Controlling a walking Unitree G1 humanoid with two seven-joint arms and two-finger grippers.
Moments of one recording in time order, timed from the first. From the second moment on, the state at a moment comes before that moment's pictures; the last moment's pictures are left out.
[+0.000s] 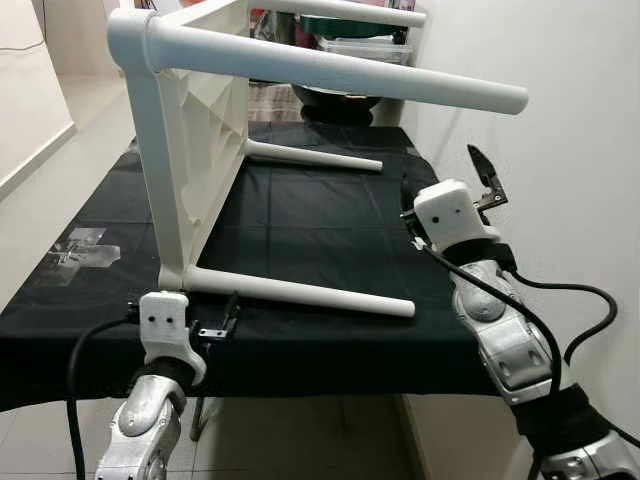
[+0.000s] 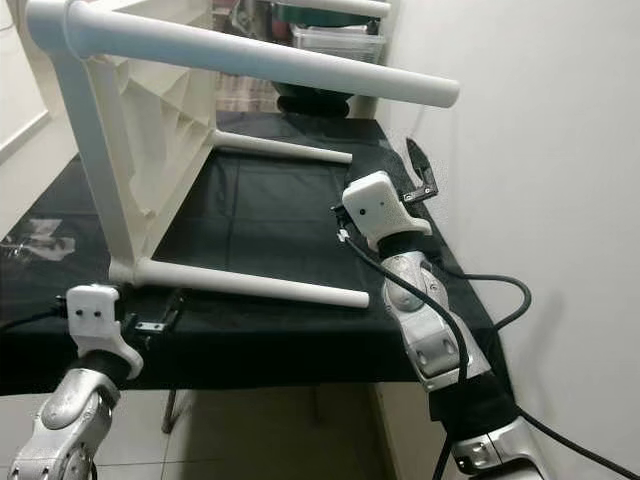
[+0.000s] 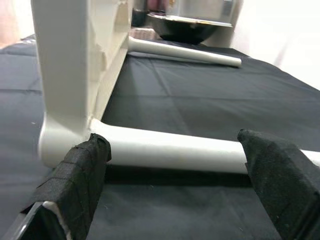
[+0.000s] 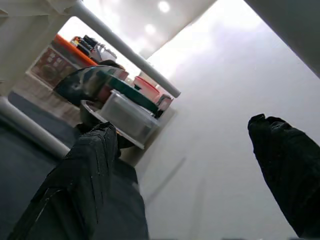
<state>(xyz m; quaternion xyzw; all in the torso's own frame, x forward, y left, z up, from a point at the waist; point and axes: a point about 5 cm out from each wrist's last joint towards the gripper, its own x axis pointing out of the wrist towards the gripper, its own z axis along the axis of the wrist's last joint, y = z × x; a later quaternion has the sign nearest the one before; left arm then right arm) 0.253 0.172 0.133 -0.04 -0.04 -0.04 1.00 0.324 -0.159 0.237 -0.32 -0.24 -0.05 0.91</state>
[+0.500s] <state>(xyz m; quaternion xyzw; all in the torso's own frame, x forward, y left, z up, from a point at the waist) 0.280 0.168 0.154 0.00 -0.06 -0.17 0.98 0.318 -0.157 0.241 -0.32 -0.29 -0.08 0.90</state>
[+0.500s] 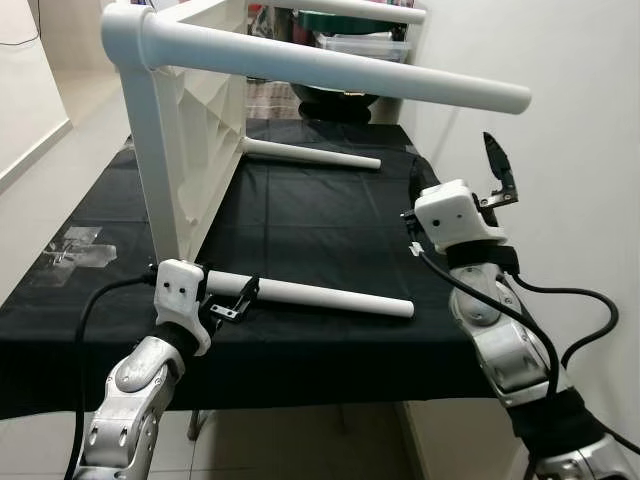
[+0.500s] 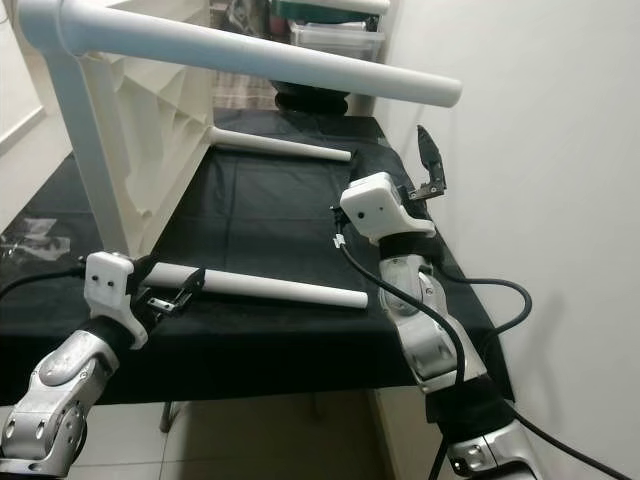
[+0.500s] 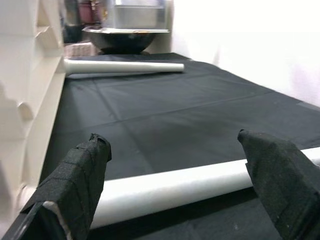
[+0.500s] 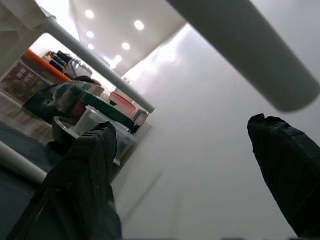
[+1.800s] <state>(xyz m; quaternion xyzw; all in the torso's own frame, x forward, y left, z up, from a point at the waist) 0.267 0.155 0.141 -0.05 -0.04 -0.17 0.98 0.335 -0.142 0.155 0.02 0.03 0.02 1.00</state>
